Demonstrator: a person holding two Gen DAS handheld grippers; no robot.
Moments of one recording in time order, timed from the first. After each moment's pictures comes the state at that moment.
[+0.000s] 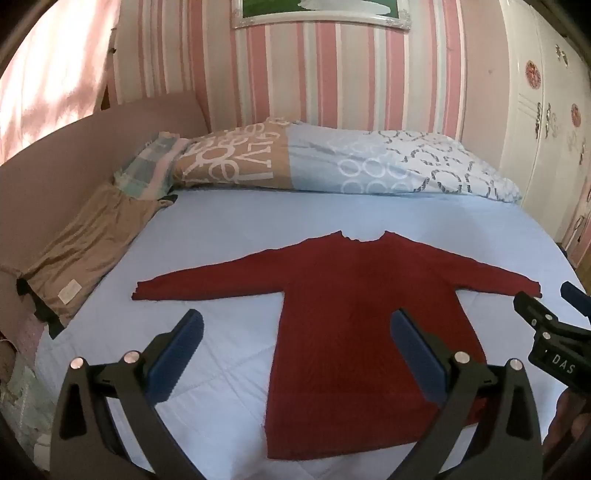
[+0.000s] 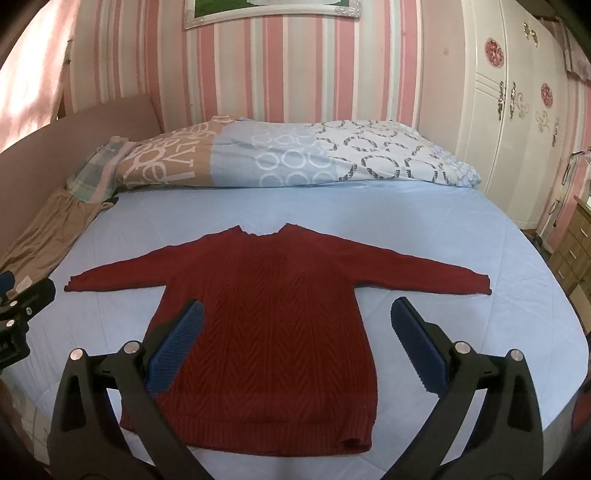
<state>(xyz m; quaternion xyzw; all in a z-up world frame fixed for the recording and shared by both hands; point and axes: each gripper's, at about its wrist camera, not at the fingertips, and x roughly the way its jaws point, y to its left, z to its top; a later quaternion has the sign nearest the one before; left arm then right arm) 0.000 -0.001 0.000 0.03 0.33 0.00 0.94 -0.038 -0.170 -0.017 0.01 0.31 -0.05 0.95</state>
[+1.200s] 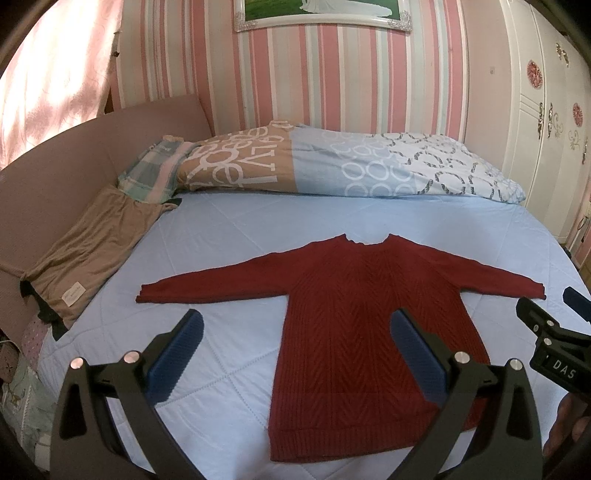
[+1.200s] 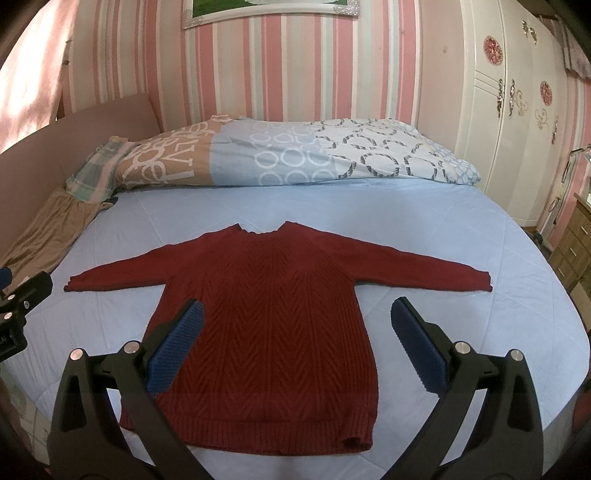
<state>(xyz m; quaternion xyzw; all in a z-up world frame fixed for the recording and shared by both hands) 0.003 -0.001 0.005 0.03 0.32 0.00 0.95 -0.039 -0.171 -0.020 0.02 0.31 -0.05 0.95</state>
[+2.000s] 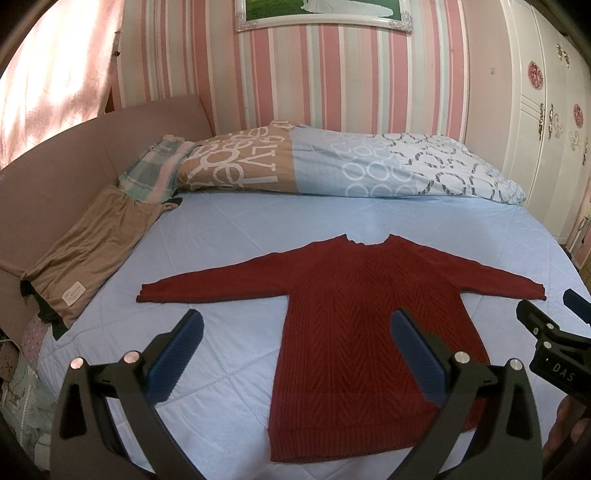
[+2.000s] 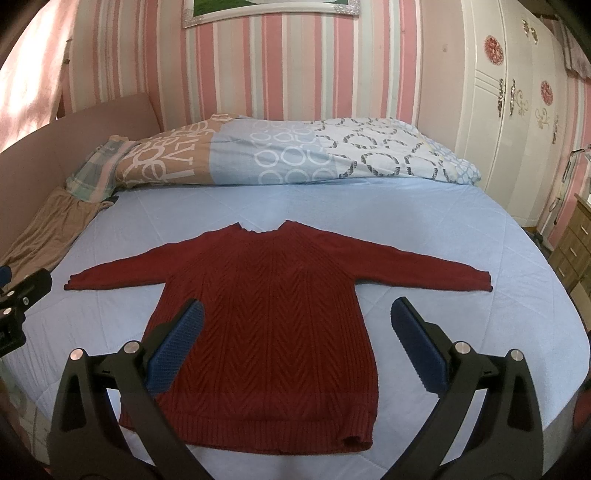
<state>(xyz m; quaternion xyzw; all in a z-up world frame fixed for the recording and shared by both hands) 0.002 0.002 0.006 0.03 0.32 0.00 0.95 -0.040 -0.174 -0.022 0.02 0.31 -0.05 0.95</state>
